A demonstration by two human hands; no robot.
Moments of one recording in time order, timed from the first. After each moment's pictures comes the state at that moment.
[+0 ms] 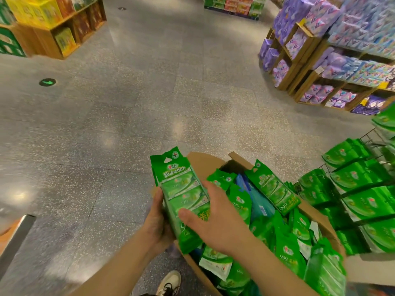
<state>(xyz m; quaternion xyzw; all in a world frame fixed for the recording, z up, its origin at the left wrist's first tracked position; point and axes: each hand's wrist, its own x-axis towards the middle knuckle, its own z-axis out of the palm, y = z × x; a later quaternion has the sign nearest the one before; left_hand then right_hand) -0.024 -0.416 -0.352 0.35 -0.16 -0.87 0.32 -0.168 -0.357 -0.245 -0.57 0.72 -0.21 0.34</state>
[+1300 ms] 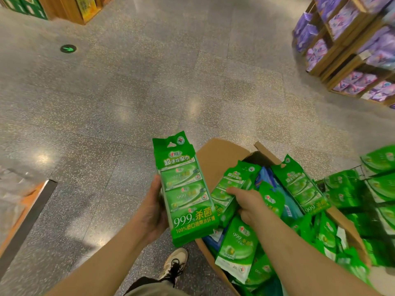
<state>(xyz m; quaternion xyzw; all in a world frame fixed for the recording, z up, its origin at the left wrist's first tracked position) 0.032 -0.437 -0.377 0.35 -0.16 -0.85 0.36 -0.216 -0.437 -0.394 -0.02 0.79 -0.35 0.51</state>
